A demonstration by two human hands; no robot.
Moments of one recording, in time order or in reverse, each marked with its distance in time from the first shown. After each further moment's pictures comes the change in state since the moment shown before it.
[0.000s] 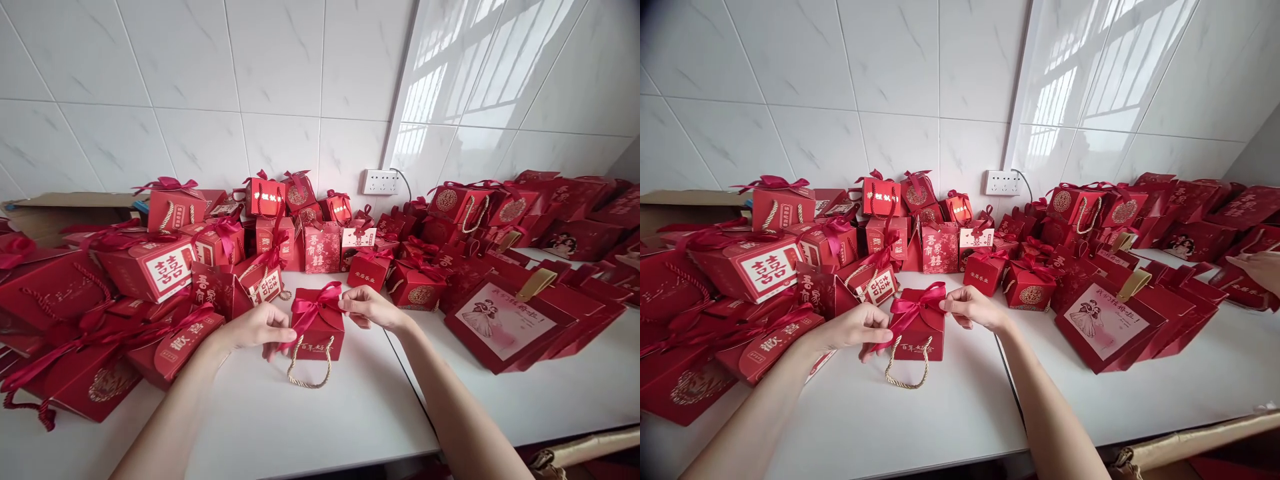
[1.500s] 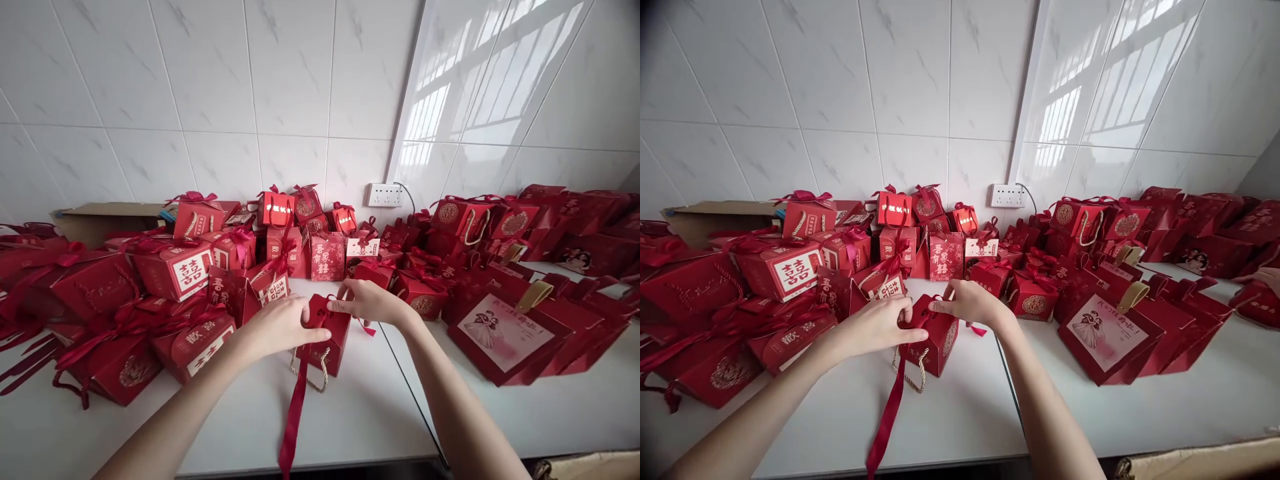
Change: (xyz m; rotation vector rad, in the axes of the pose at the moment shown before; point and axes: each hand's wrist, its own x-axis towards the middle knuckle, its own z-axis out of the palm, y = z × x) left_hand 0.001 0.035 0.033 0.629 0.579 0.157; right_hand 0.000 -0.056 0.019 -0.720 0.224 0.043
